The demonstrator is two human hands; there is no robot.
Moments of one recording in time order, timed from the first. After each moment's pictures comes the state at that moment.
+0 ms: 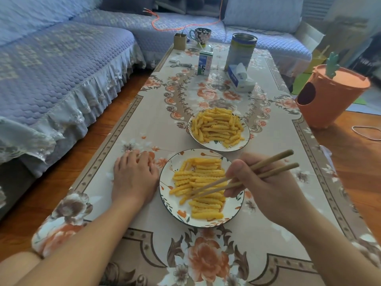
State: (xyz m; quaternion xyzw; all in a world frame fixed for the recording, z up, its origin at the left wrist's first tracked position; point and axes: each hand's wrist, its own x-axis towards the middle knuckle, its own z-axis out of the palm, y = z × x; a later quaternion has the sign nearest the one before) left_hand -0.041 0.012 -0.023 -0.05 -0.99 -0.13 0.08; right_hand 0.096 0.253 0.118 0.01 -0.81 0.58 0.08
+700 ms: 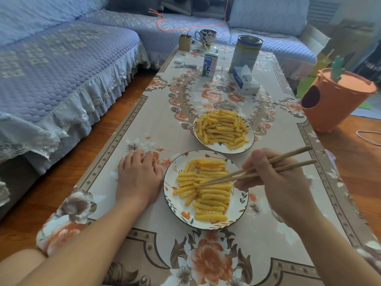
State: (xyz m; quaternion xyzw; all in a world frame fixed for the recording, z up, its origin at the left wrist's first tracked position) left_hand -0.041 0.014 -0.023 -0.05 -0.99 -0.14 0.08; right_hand 0.088 0.255 0.113 -0.07 -0.75 0.65 0.15
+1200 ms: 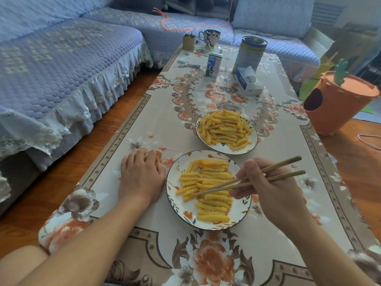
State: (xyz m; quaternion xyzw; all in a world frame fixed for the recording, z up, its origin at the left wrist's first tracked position) left_hand -0.040 0.013 -0.021 -0.05 -0.98 -0.15 0.08; right_hand 0.089 0.246 0.098 -0.08 -0.76 0.64 0.12
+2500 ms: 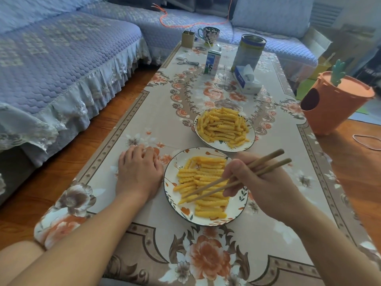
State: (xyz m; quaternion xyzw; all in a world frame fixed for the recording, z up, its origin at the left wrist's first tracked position) left_hand -0.040 0.013 -0.023 -0.05 -0.99 -0.14 0.08; right_hand 0.083 0.248 0.115 0.03 -0.83 0.56 0.02
